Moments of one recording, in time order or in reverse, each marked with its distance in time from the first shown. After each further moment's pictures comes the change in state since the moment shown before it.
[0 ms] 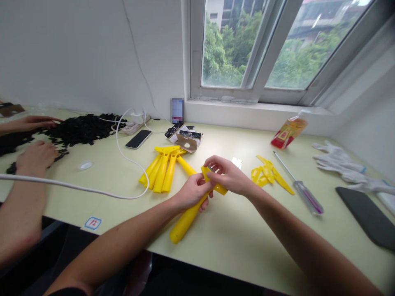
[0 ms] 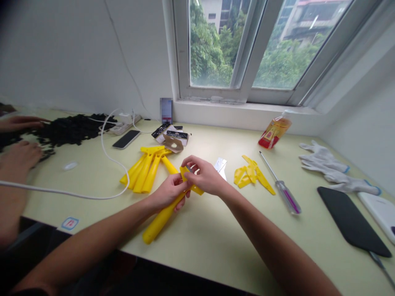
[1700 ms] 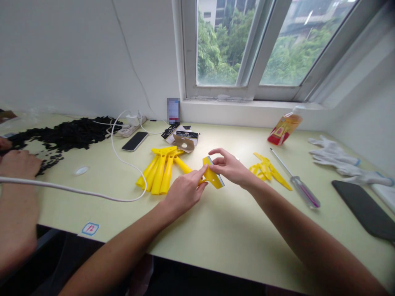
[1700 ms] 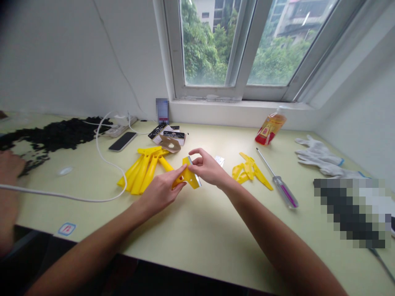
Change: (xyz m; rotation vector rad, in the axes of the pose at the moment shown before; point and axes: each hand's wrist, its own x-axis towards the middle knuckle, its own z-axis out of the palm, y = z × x) left_hand -0.010 0.010 -0.018 1.132 0.216 0.407; right_hand 0.008 0.011 -0.016 0.176 0.052 0.200
